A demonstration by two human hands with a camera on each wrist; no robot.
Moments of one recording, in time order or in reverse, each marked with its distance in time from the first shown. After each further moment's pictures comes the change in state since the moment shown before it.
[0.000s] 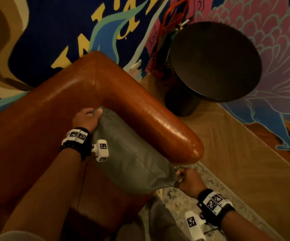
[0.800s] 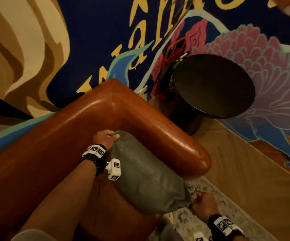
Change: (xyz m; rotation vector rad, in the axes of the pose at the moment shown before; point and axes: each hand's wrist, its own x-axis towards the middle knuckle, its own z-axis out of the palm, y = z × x) left_hand -0.010 -0.019 -0.012 0.061 -0.116 0.150; right_hand -0.037 0.011 0.042 0.239 0.207 0.181
